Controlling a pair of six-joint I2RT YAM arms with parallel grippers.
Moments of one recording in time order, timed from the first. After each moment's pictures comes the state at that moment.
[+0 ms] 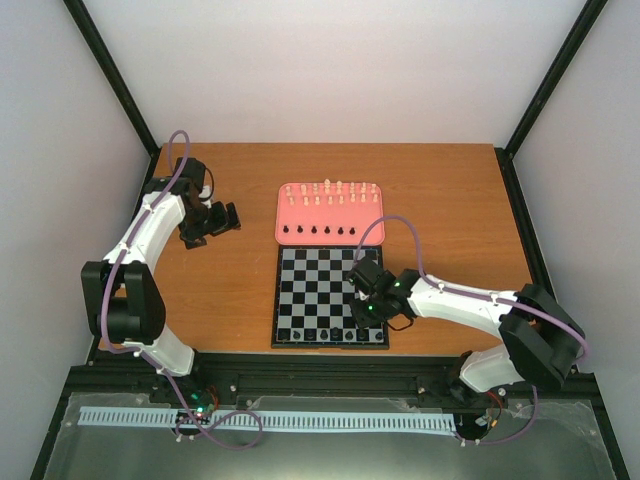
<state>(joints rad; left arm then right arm) -0.04 1.60 1.34 -1.04 0.17 -0.43 0.89 1.40 0.73 -0.57 -0.06 0.48</state>
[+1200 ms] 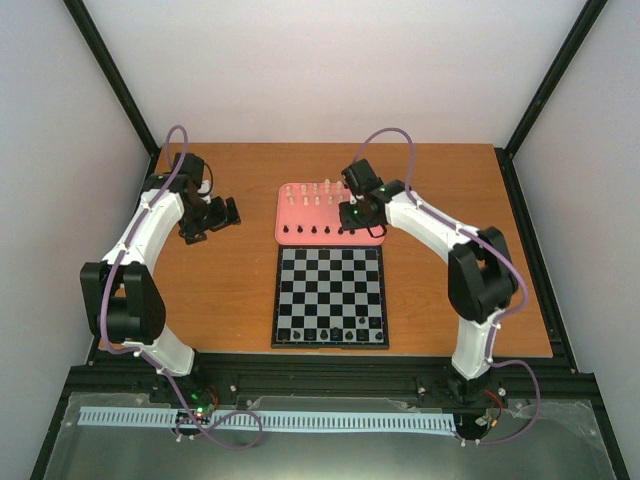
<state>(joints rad) -0.04 1.60 1.38 -1.04 0.18 -0.43 0.53 1.97 1.57 -0.70 0.02 0.30</state>
